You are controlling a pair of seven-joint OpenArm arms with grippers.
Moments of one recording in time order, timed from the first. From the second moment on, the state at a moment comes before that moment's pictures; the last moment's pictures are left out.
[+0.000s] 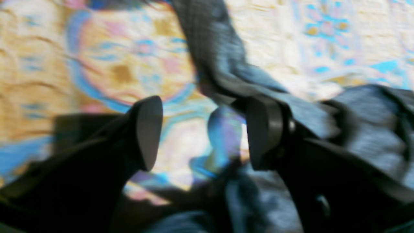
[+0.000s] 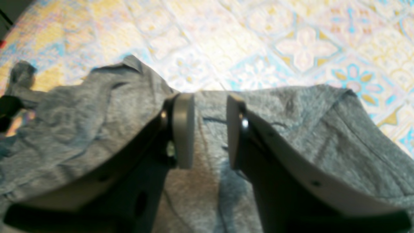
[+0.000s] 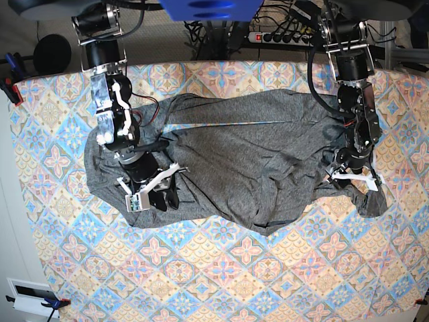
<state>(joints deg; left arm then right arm) -8.5 -14.6 -15.1 68.0 -34.0 9.3 31.4 4.3 12.0 -10.8 93.0 24.8 7.1 -25.8</state>
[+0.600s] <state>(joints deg) -8.7 -14.7 -17.2 69.5 -36.1 9.8 26.5 -3.5 11.9 -23.7 96.0 24.8 7.3 -25.7</state>
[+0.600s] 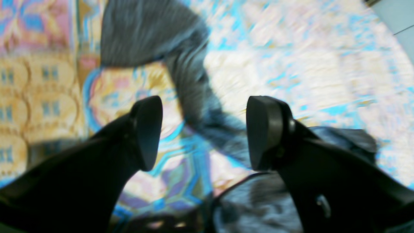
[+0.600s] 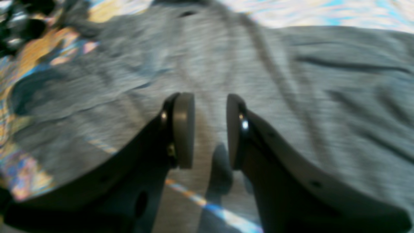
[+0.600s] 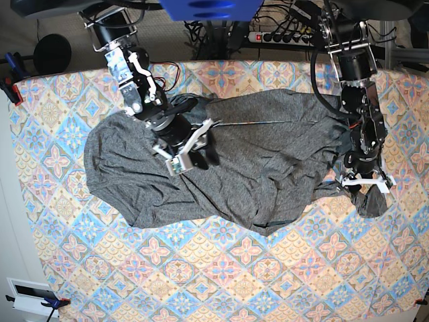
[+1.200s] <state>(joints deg) -15.5 -14.3 -17.3 60.9 -36.3 9.4 22.7 -3.0 12.5 -37.2 101.8 24.8 7.1 -25.8</state>
